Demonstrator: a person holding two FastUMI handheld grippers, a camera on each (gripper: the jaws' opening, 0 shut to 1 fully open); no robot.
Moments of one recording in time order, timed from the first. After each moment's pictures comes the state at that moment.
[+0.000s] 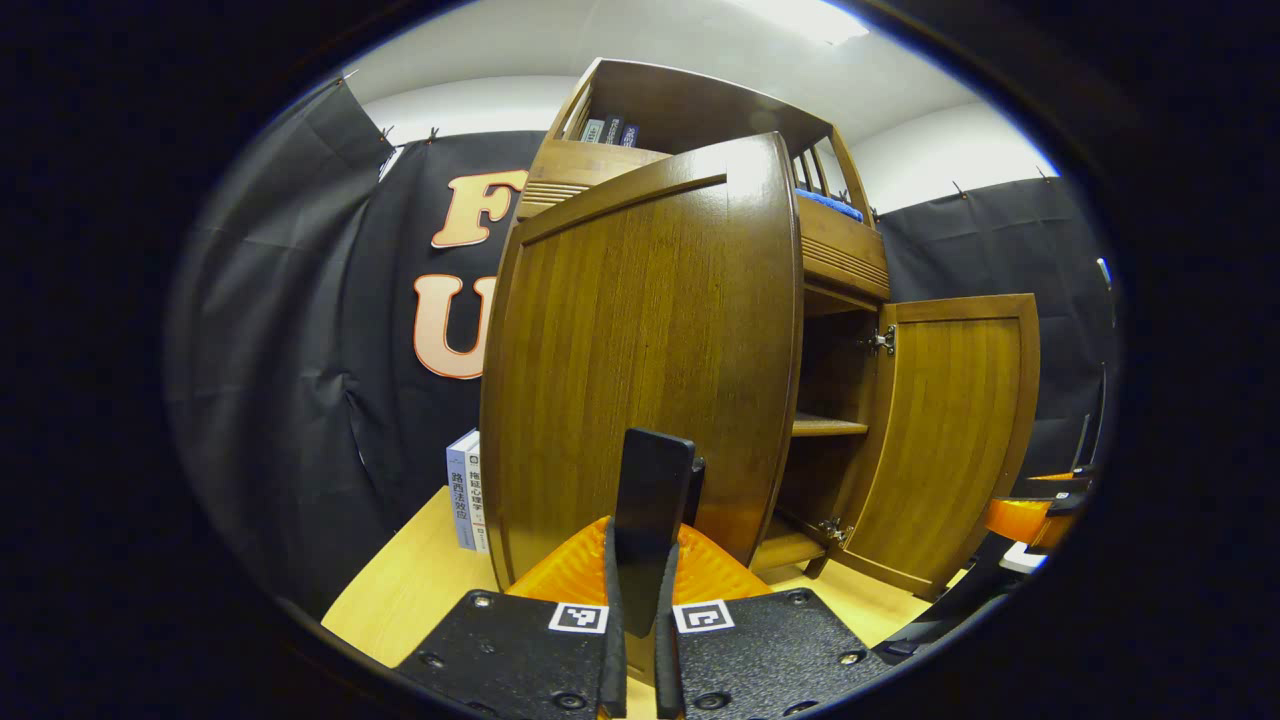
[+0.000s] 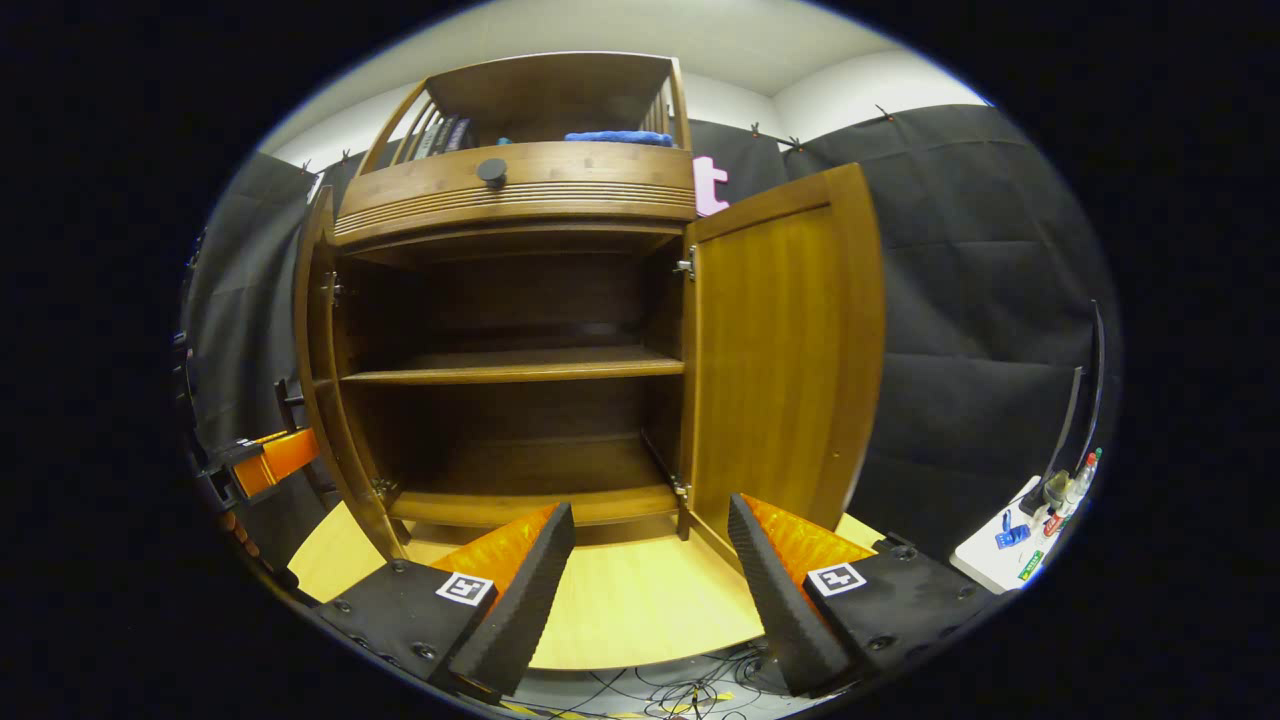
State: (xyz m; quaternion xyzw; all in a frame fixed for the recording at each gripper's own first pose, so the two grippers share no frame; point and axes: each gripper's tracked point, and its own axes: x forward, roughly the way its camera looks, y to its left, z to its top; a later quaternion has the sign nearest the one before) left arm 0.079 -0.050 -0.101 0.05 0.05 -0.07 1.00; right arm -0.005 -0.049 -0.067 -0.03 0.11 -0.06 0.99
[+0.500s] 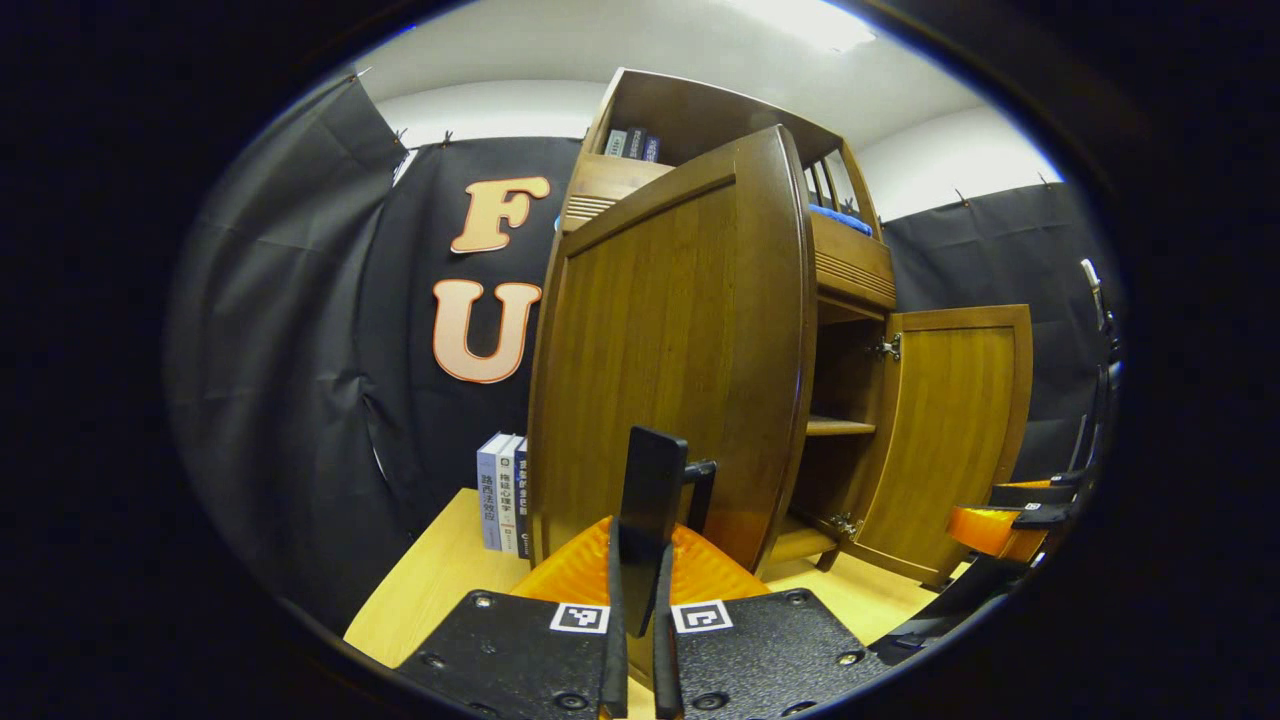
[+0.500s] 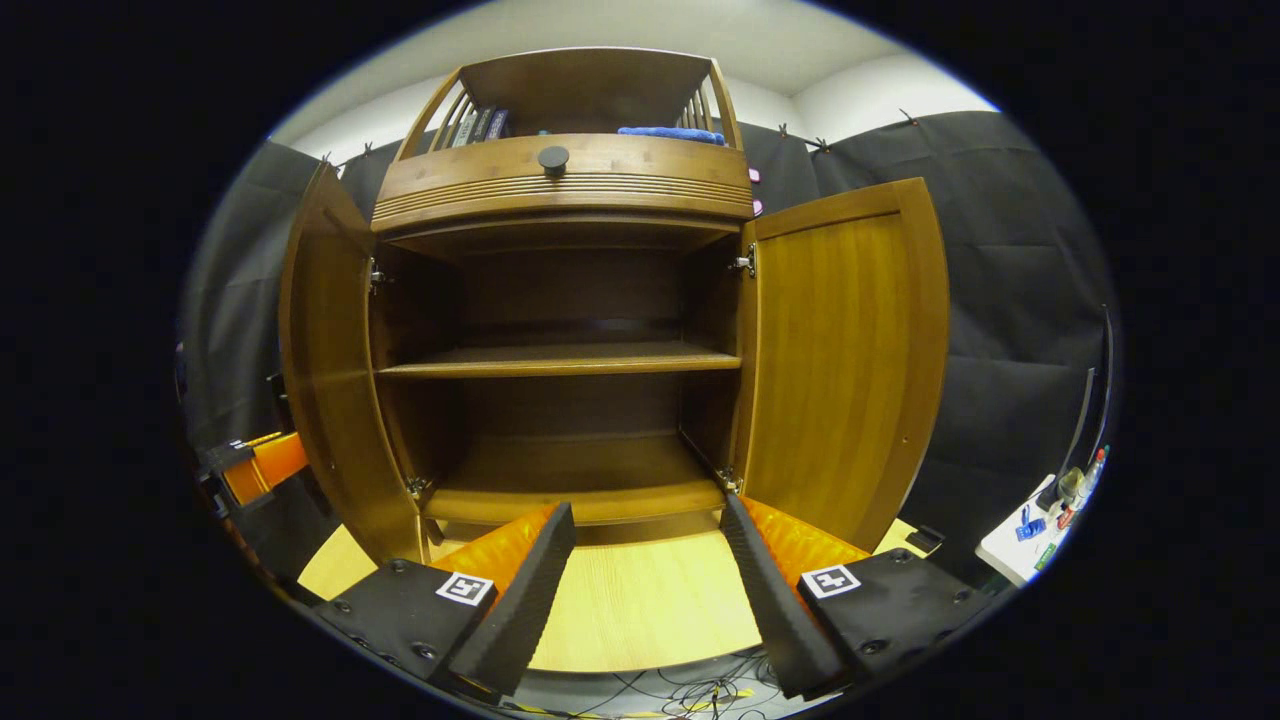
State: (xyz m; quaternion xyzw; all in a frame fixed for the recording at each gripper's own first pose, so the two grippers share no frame) left arm 0.057 -0.002 -0.086 0.05 0.05 -0.05 1.00; right arm -0.006 0.002 -0.081 -0.03 0.12 -0.04 0.99
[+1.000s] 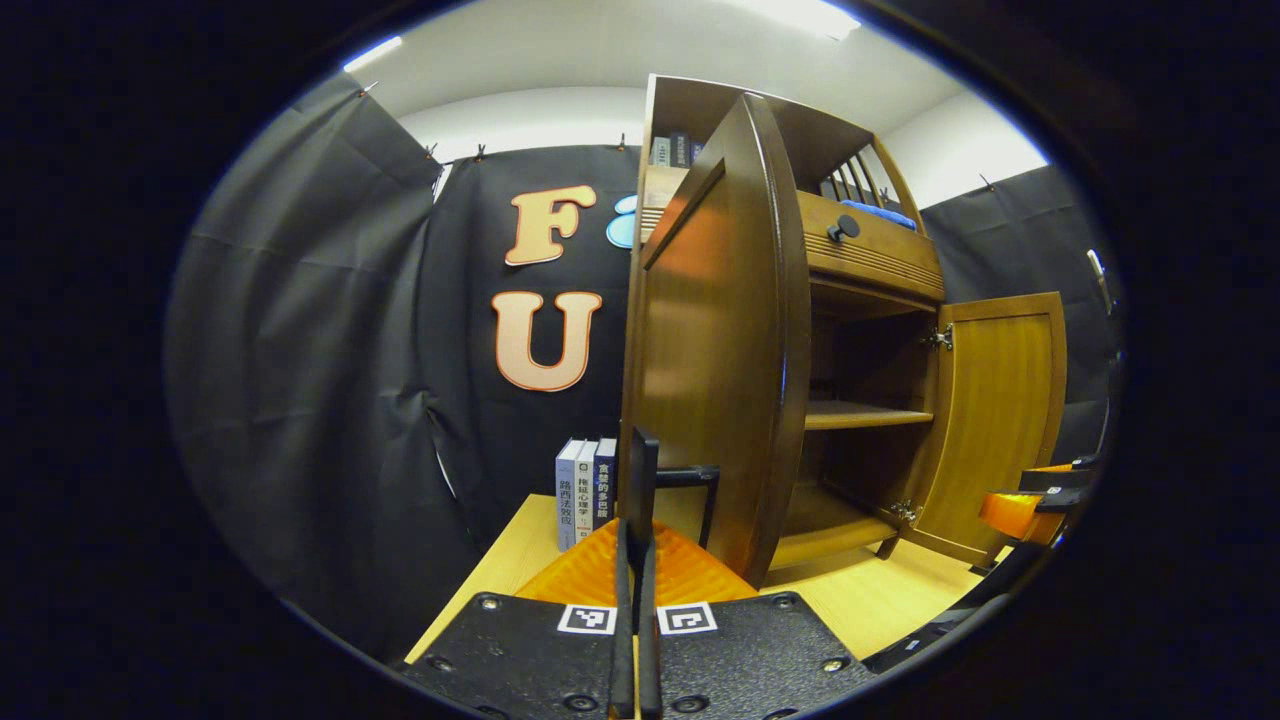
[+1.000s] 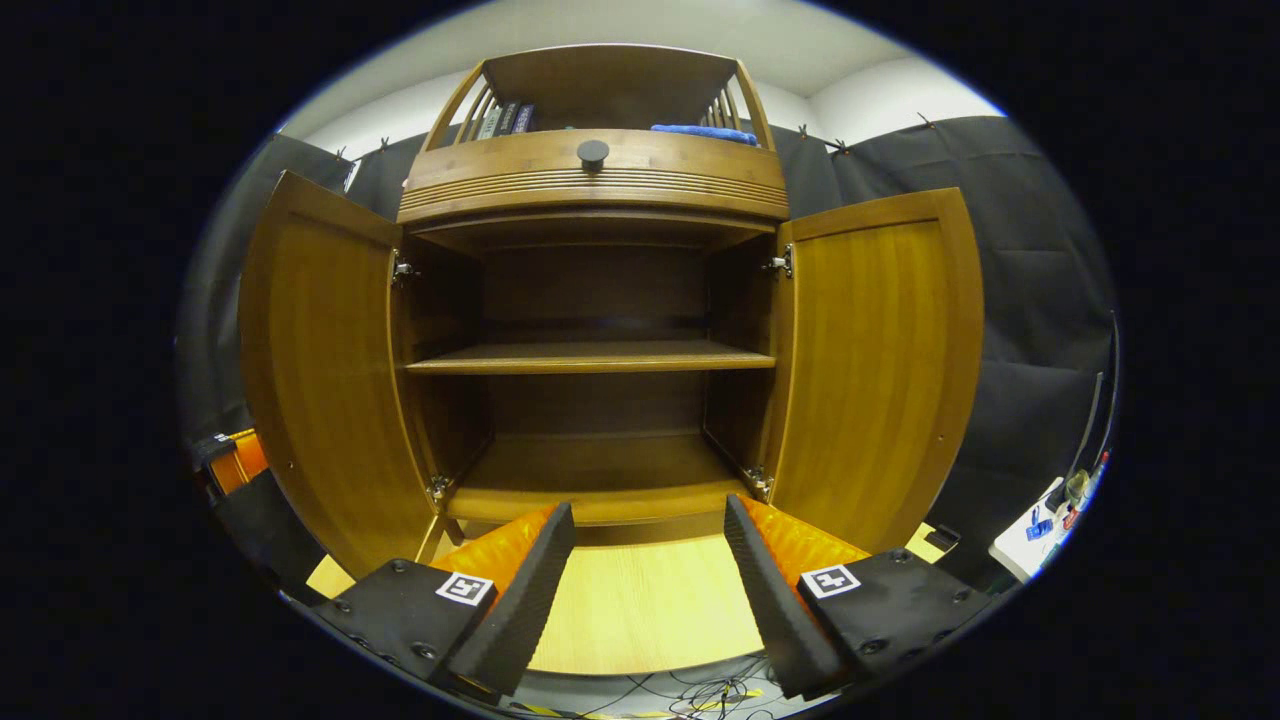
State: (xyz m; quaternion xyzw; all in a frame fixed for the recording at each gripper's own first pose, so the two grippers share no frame) left arm 0.043 0.064 -0.068 0.06 0.05 0.01 1.00; right arm -0.002 0.043 -0.085 -0.03 0.12 -0.01 0.99
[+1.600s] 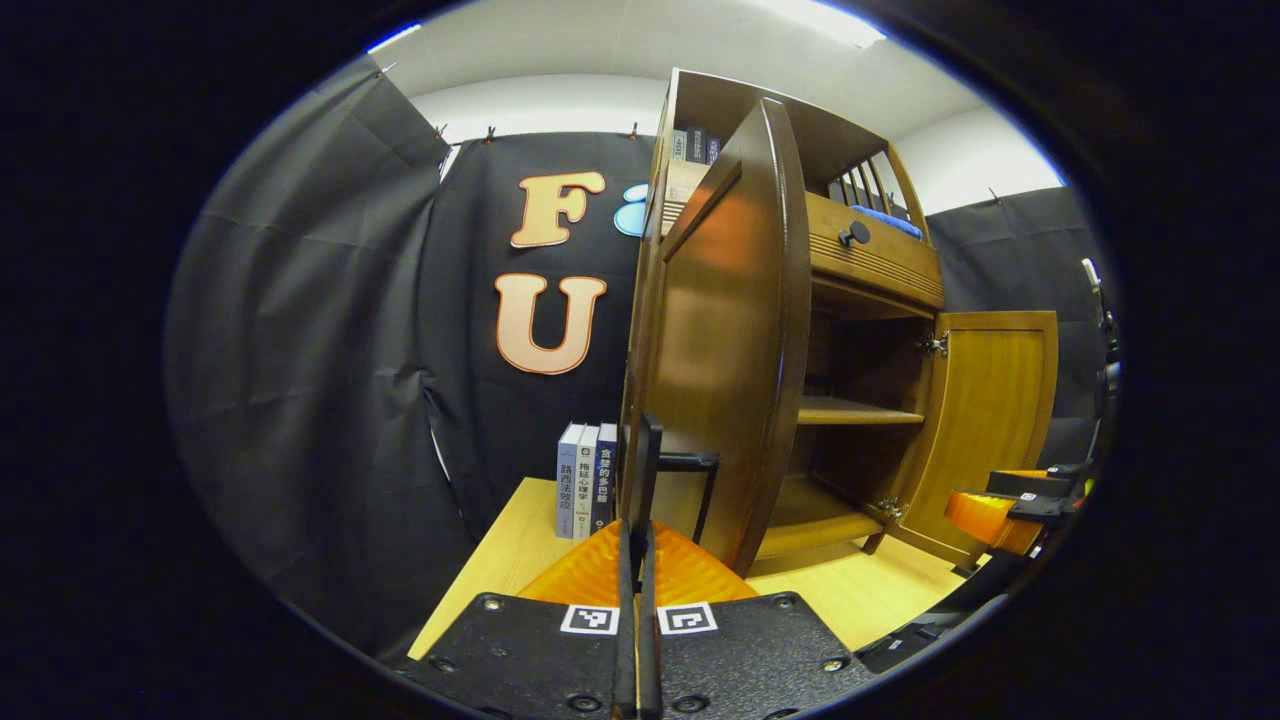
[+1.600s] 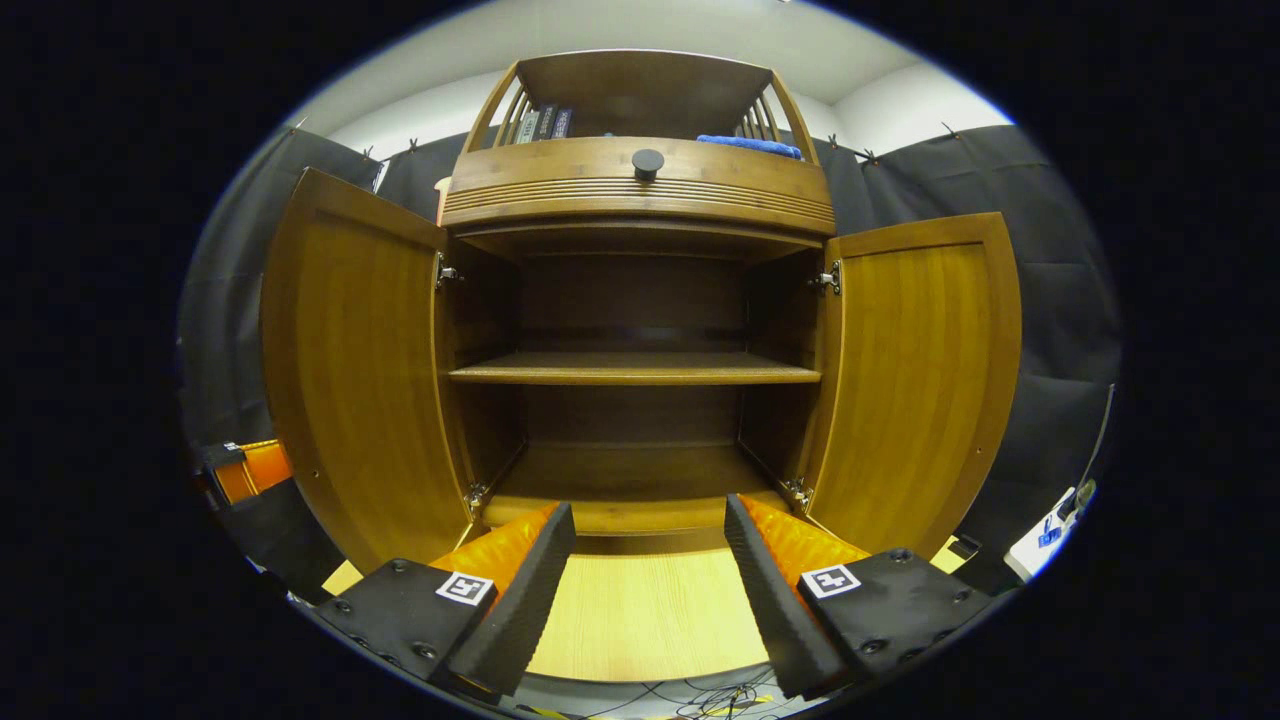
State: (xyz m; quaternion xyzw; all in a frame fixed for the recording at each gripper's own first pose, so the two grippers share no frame) left arm 0.028 0.078 -0.064 0.06 0.08 0.00 1.00; right arm 0.000 0.088 -0.080 -0.04 0.10 0.02 0.99
